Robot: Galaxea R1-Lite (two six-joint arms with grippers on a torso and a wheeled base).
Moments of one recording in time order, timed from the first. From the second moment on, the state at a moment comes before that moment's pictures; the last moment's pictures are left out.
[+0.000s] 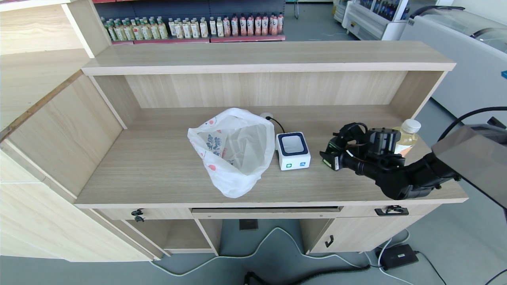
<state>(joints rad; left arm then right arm) 0.00 0.00 0.00 -0.05 0.08 -0.06 0.16 2.28 -1.21 -0.88 0.16 -0.20</state>
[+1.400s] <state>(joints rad) 0.00 0.00 0.00 -0.05 0.08 -0.06 0.21 1.47 -0.69 -0.68 0.62 -1.47</state>
